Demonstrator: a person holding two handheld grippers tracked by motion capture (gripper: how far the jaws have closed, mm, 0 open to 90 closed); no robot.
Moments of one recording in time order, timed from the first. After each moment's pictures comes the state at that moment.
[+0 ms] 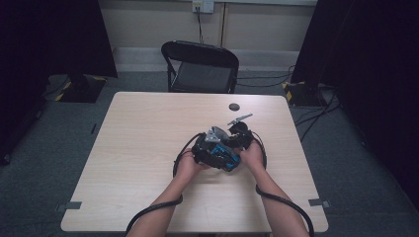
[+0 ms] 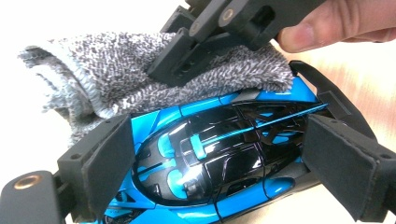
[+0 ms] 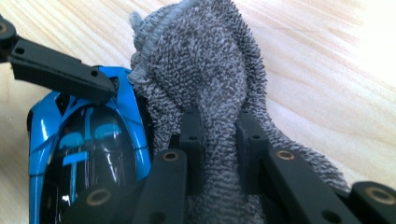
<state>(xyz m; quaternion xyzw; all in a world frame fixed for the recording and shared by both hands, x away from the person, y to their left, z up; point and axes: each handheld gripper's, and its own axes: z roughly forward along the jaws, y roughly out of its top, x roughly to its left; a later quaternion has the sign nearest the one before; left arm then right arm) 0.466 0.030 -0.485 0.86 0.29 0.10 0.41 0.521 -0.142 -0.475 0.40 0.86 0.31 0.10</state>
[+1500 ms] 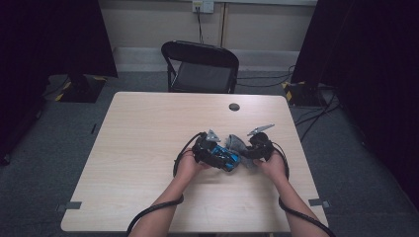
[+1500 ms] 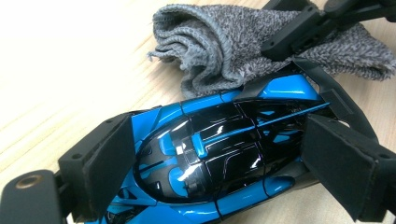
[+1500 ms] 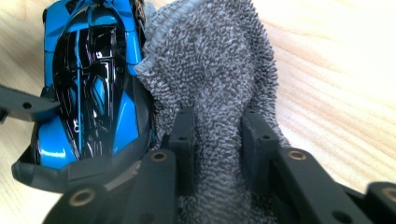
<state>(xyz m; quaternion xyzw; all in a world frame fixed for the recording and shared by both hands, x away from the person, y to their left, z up) 0.467 0.028 -0.482 0.87 0.29 0.09 0.39 0.480 -0.204 -0.473 0.39 0.86 0.31 0.09</state>
